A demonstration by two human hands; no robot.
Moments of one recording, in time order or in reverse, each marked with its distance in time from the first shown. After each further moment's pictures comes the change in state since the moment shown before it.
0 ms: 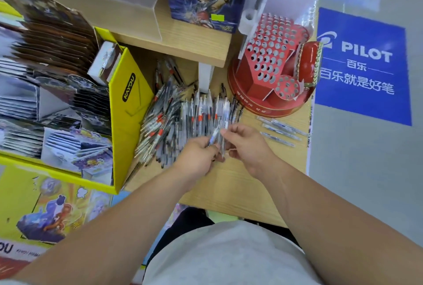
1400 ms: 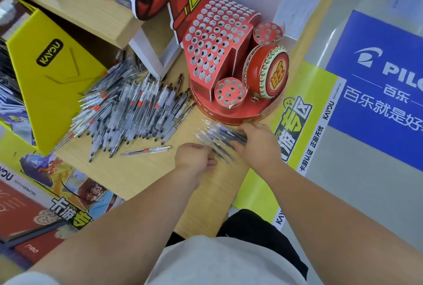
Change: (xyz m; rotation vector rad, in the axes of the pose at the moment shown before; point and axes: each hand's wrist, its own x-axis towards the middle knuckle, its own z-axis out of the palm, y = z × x) left_hand 0.084 0.013 0.224 -0.452 0.552 -0.323; right_hand 0.088 0.021 -0.243 -1.175 0.017 -0.556
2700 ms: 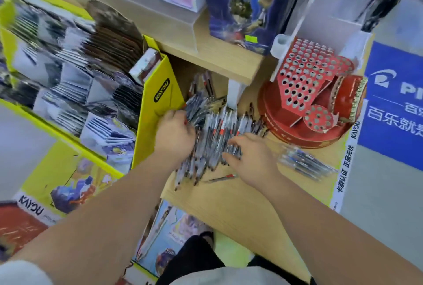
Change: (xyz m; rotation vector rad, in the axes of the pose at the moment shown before) left_hand 0.087 0.120 -0.235 0.908 0.287 0.899; right_hand 0.015 -0.223 0.049 0.116 -0.037 -0.070
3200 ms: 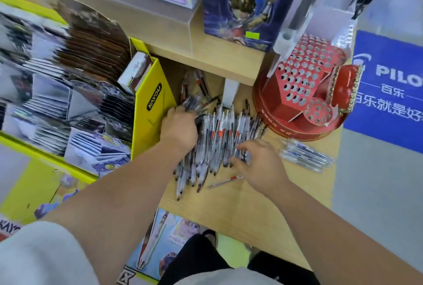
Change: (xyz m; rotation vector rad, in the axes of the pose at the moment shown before) left_hand 0.057 -0.003 0.018 0.402 -0.167 0.229; right_hand -0.003 -0.002 0.016 0.029 0.061 0.179
